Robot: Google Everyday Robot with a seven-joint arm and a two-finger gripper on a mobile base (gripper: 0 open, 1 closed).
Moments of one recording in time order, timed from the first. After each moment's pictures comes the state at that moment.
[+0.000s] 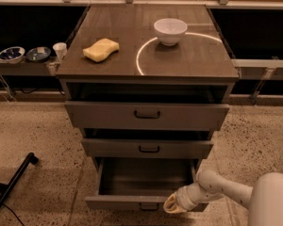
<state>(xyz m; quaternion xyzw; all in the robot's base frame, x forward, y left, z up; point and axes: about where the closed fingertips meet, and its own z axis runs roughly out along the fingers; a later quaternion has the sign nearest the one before) 0.443 -0.131 0.208 -0.72 0.59 0.28 0.24</state>
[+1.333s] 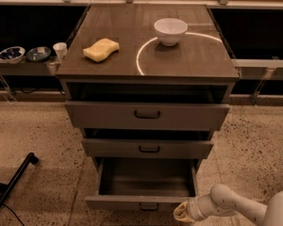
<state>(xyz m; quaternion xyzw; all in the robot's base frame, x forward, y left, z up) 0.421 -0.180 0.173 -0.65 0.67 0.26 0.25</state>
